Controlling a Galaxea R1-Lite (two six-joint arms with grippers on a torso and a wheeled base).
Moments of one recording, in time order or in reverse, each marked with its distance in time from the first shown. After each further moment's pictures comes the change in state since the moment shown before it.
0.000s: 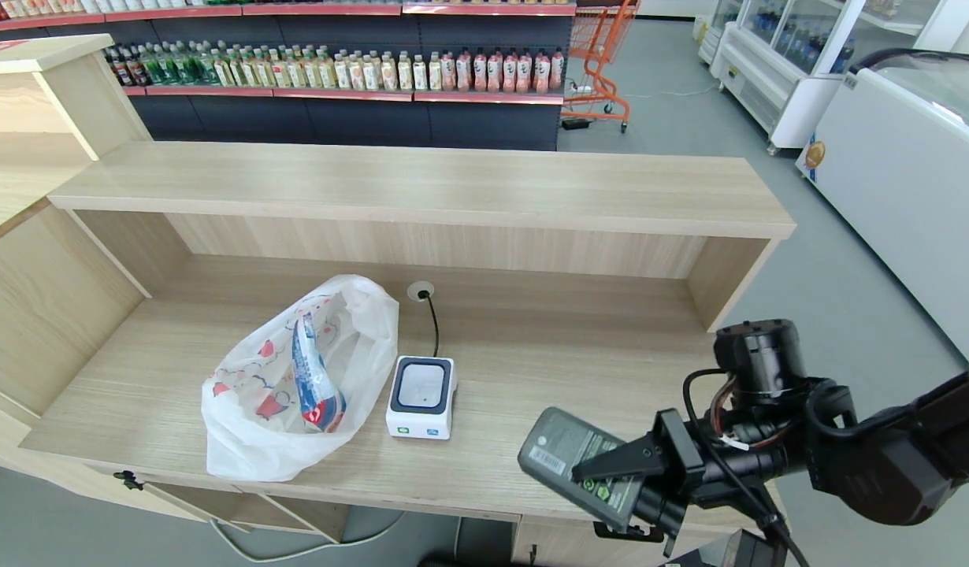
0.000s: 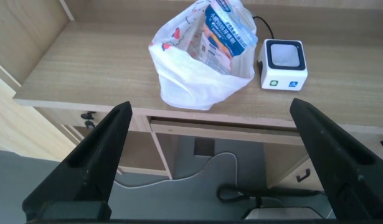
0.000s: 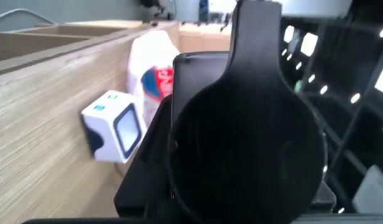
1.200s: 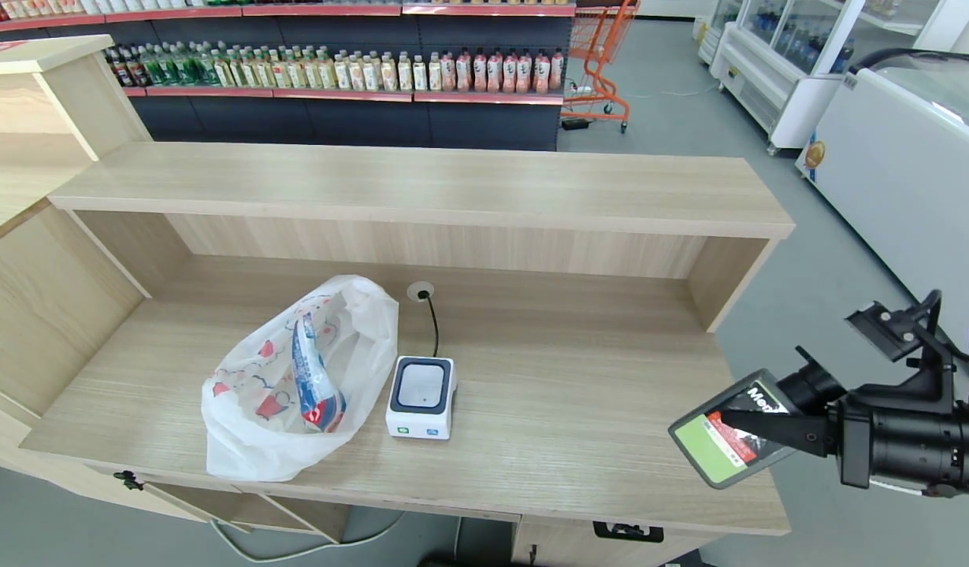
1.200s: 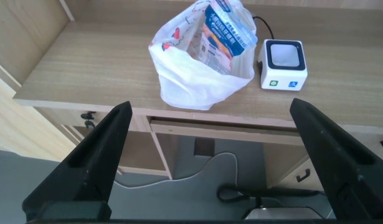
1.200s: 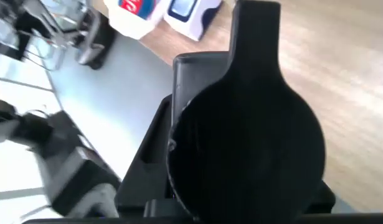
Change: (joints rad) left arm 0.000 0.000 0.000 0.000 0.000 0.000; right arm -0.345 -0.436 0.185 0.137 -0.317 2.510
